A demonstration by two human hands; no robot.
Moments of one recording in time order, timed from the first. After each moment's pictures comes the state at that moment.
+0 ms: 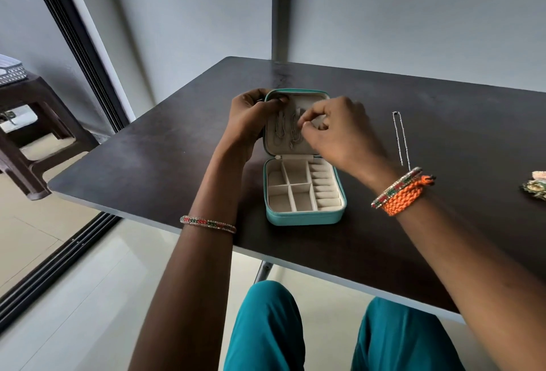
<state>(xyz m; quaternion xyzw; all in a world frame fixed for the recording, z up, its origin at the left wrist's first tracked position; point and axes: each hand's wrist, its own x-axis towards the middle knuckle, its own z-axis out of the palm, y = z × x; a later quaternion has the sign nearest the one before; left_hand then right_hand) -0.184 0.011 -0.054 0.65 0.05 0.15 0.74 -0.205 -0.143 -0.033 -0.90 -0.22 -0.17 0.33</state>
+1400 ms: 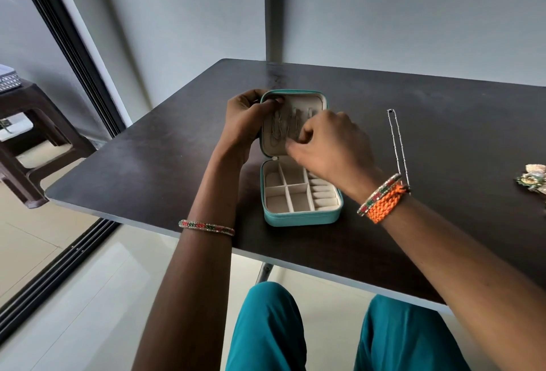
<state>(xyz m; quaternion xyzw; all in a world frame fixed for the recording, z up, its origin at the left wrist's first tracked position) -0.182 0.010 -0.055 0.65 0.05 0.16 0.74 -0.218 -0.137 -0.041 -0.93 -0.19 -0.18 0.24</state>
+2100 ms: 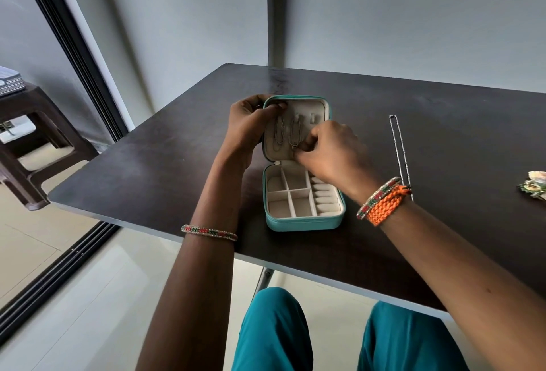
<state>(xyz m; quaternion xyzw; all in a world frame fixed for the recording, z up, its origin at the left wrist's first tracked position) -0.182 0.011 -0.054 0.65 0.05 0.16 0.74 -0.212 -0.136 -0.045 -0.94 -0.16 -0.11 0.26</state>
